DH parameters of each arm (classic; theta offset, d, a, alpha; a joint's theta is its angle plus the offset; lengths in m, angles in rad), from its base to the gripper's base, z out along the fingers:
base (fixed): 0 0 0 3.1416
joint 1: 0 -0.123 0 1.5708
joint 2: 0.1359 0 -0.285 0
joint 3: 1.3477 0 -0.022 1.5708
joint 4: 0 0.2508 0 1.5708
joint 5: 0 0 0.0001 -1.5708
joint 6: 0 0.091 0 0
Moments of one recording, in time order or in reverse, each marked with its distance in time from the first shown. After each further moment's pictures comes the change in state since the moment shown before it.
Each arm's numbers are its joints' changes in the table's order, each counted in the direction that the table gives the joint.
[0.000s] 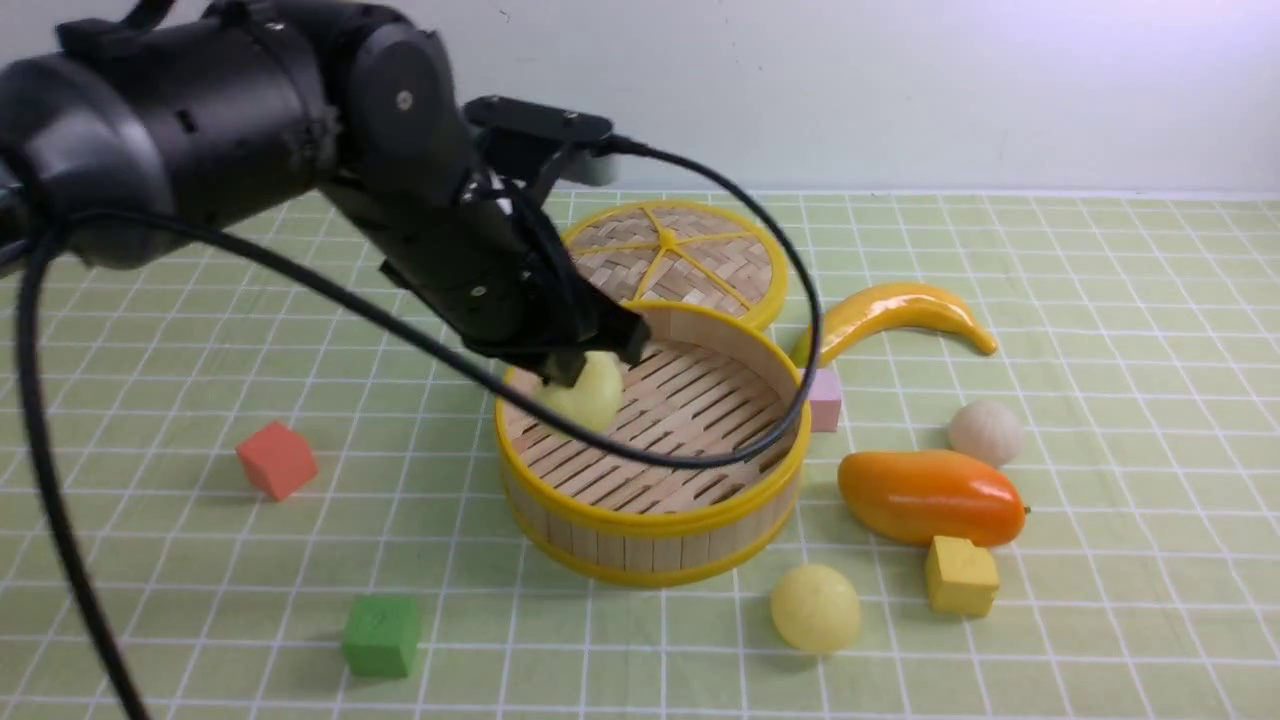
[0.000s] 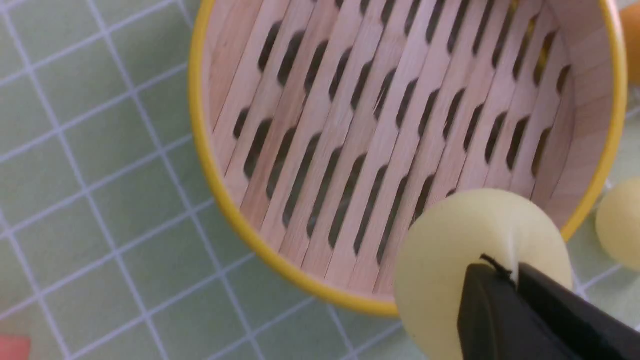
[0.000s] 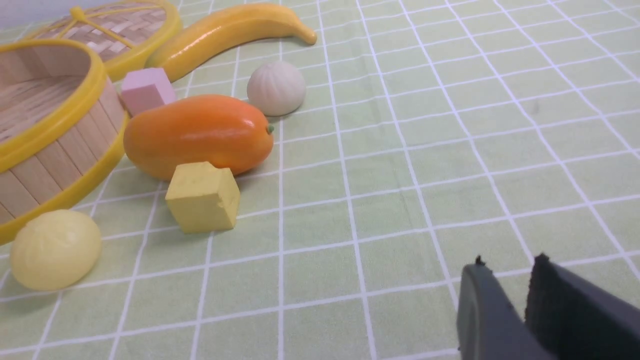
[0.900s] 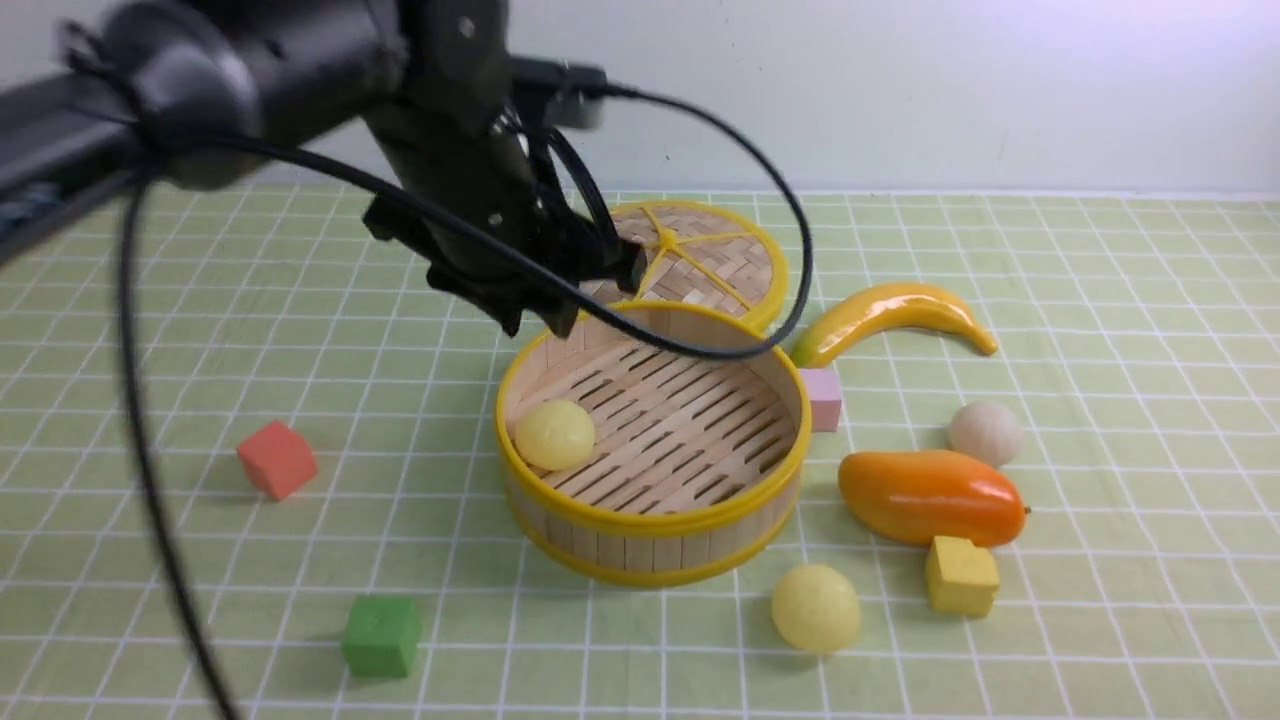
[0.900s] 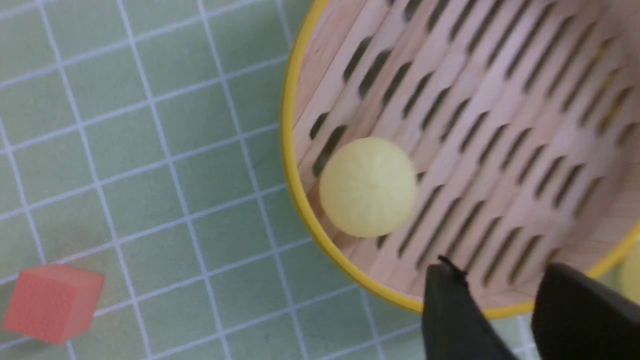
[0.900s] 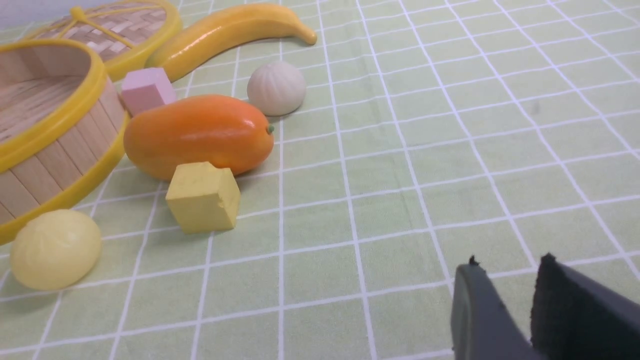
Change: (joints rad) right arm 0.000 0.000 0.000 -0.001 0.000 0.000; left arm 0.015 -0.069 -0.087 0.113 -0.123 -0.200
